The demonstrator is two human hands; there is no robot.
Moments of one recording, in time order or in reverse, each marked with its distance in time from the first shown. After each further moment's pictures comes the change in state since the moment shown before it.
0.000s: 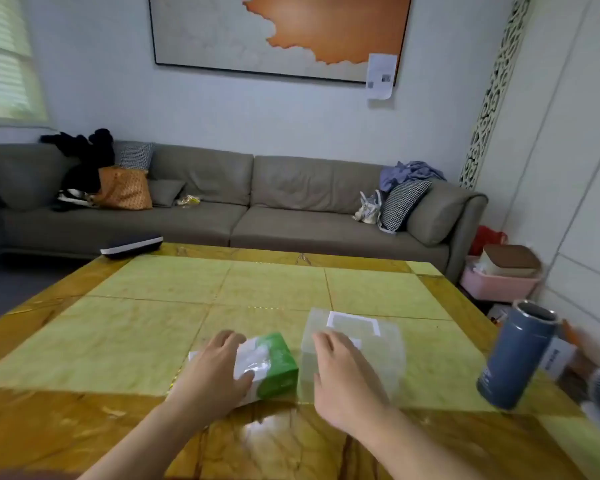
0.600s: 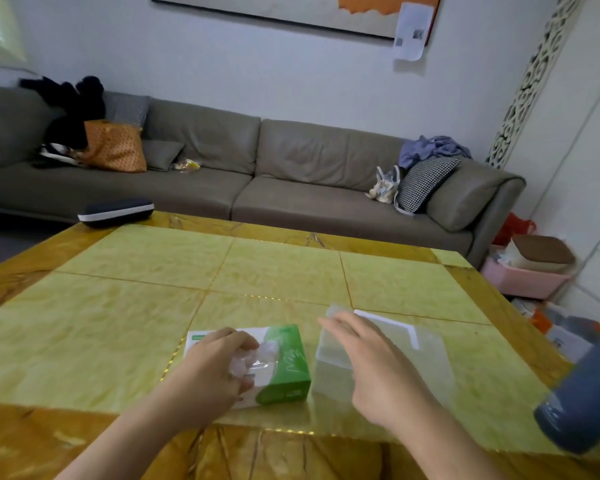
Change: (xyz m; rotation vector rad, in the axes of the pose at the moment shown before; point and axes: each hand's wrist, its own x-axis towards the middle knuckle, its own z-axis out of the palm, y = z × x) left_hand 0.061 -0.053 0.030 -0.164 -0.119 0.042; right_hand 0.078 0.036 0.020 -0.021 -0.100 -0.014
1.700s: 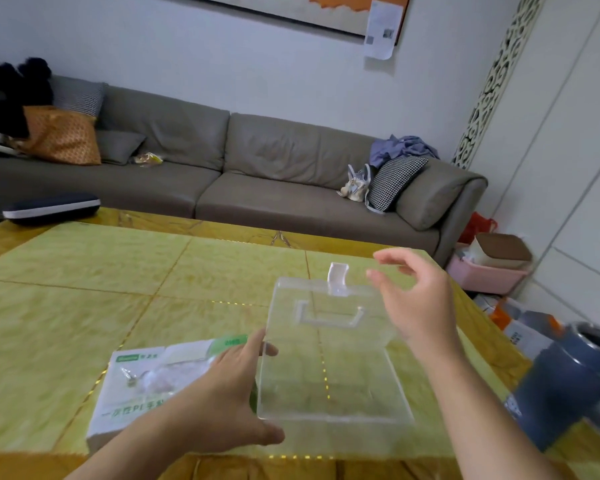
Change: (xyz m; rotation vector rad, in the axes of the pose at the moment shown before) left_hand 0.031 0.074 0.046 -0.123 -0.265 0.131; right_hand 0.059 0.119 -0.040 0.539 0.821 0.083
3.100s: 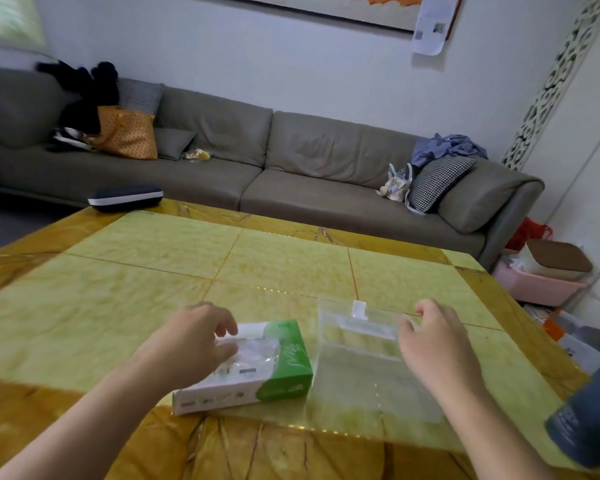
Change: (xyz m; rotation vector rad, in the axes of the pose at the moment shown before) left_hand -0.059 -0.048 -0.087 0.299 0.228 -0.285; right_hand -0.065 -0.029 0.021 -0.607 -0.355 0.323
